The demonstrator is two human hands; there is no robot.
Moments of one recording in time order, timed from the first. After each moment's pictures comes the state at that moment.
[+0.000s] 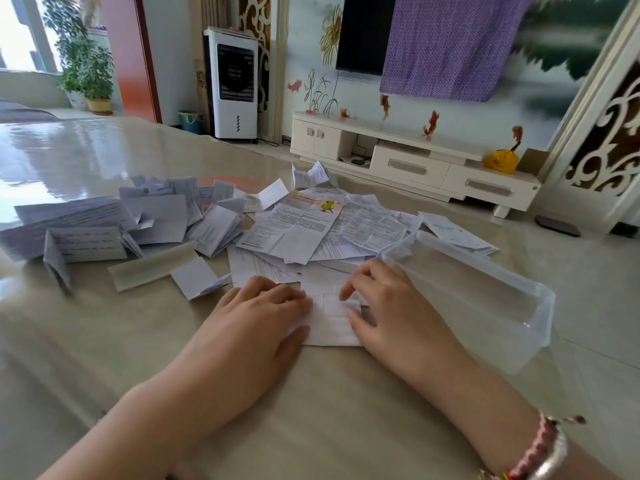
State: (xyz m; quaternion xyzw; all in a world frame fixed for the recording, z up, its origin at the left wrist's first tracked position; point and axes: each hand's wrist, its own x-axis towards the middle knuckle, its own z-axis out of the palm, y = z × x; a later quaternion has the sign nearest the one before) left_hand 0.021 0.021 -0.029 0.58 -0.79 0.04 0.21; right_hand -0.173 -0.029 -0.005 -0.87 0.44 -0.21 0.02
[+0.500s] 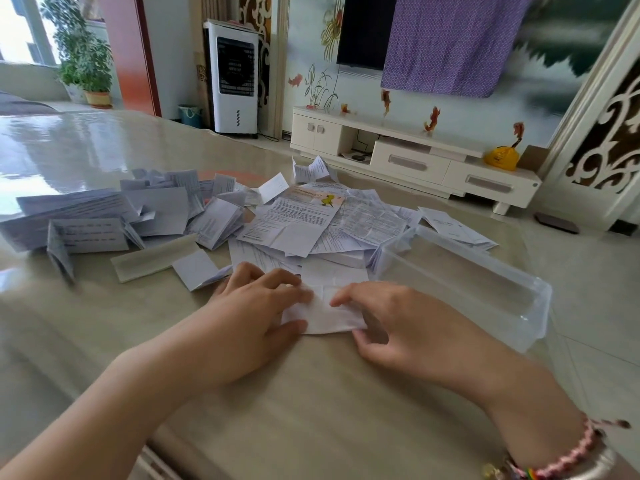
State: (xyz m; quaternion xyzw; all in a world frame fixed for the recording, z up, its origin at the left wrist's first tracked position) left_hand 0.029 0.012 -0.021 0.61 -0.78 -0.06 0.12; right_hand -0.191 -0.015 0.012 -0.92 0.38 -0.11 0.05
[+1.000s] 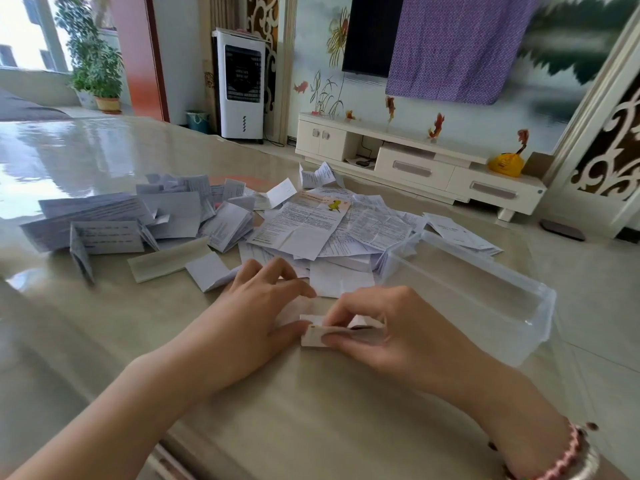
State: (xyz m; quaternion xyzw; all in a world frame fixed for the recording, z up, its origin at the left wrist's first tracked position) left_hand 0.033 0.018 -0.020 0.59 -0.79 -0.02 0.20; right_hand -0.175 -0.005 0.012 -0.91 0.29 -0.23 0.18
